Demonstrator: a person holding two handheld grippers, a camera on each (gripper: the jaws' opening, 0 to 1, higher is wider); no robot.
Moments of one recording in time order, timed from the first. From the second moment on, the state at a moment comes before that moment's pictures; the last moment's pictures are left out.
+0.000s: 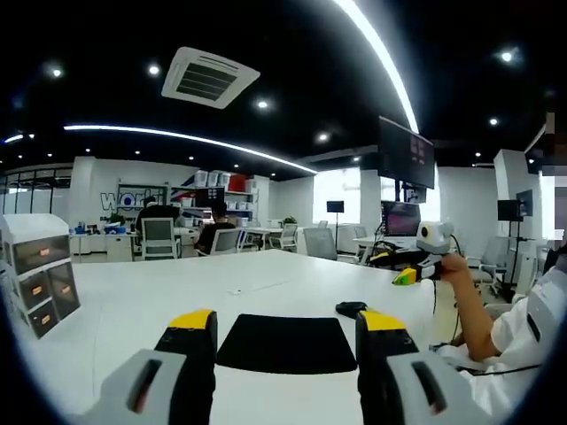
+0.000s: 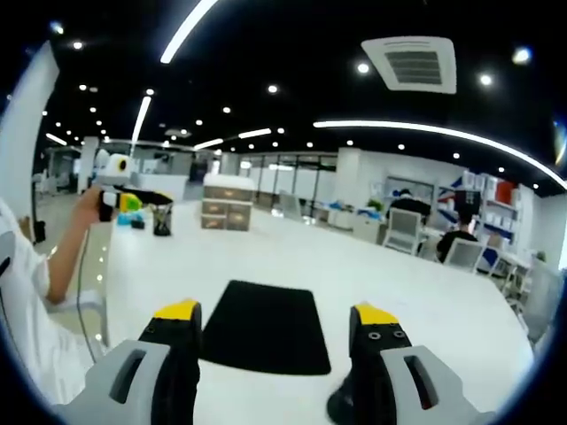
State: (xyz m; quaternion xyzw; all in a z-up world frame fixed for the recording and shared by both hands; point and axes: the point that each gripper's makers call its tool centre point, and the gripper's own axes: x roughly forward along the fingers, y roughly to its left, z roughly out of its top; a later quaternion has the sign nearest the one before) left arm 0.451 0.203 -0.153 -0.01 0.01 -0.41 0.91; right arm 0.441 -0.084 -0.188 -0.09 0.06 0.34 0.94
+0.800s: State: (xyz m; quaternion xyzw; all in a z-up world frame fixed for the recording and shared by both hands) left arm 0.450 0.202 -0.153 -0.01 0.01 -0.41 0.91; right arm 0.436 -0.079 -0.188 -0.09 0.06 0.35 0.93
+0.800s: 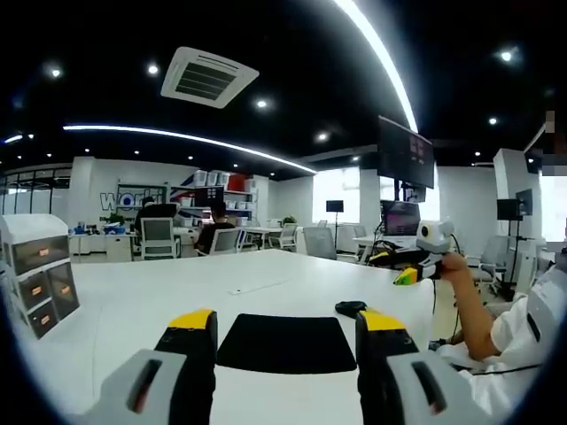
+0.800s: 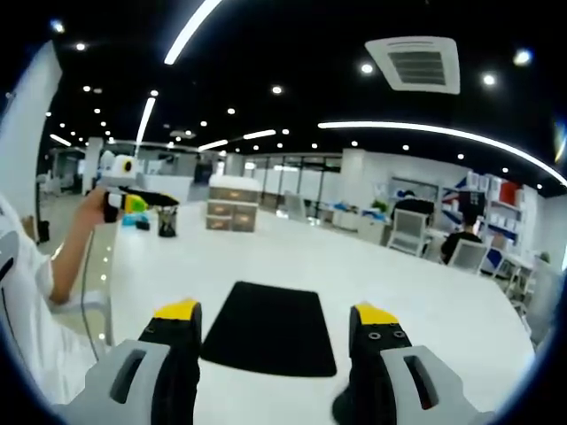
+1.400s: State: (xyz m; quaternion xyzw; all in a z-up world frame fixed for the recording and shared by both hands) left arm 0.451 0.202 -0.153 -0.01 0.01 -0.41 0.91; right arm 0.438 -0.077 -0.189 -0.09 0.06 0.35 0.93
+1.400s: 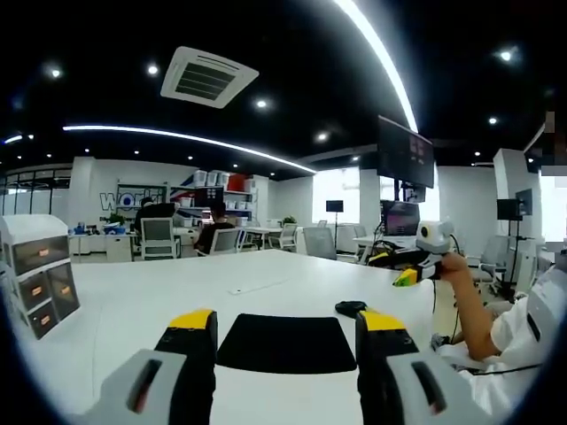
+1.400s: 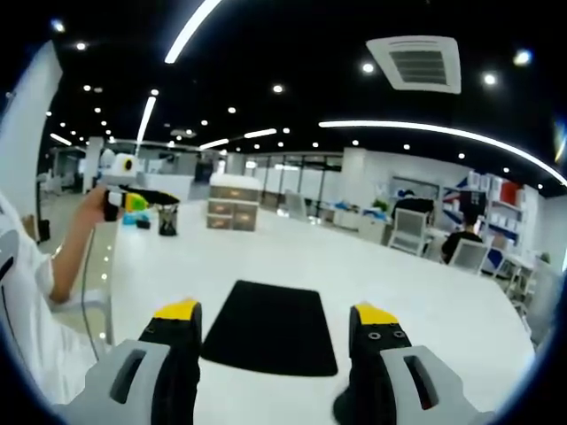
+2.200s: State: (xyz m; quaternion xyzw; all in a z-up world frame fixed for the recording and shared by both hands) left arm 0.451 0.200 -0.156 -0.01 0.02 -0.41 0.91; right arm 0.439 -0.073 -0.195 -0.09 0.07 0.35 0.93
